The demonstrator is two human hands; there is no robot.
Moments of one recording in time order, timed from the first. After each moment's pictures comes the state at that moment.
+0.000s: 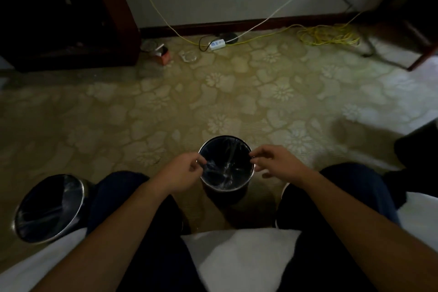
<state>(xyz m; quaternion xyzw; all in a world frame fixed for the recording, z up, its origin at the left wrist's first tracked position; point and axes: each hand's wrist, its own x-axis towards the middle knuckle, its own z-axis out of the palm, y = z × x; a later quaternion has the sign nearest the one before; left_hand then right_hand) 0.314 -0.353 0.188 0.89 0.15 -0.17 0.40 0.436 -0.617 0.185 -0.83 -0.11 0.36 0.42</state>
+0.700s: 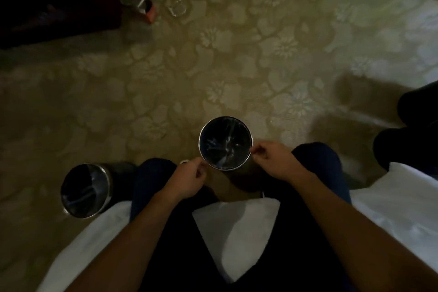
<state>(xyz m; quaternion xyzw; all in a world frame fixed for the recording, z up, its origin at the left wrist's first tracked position) 0.335 -0.370 0.247 0.87 0.19 -0.30 0.34 0.463 -0.619 0.227 -0.84 -0.14 0.41 0.33</state>
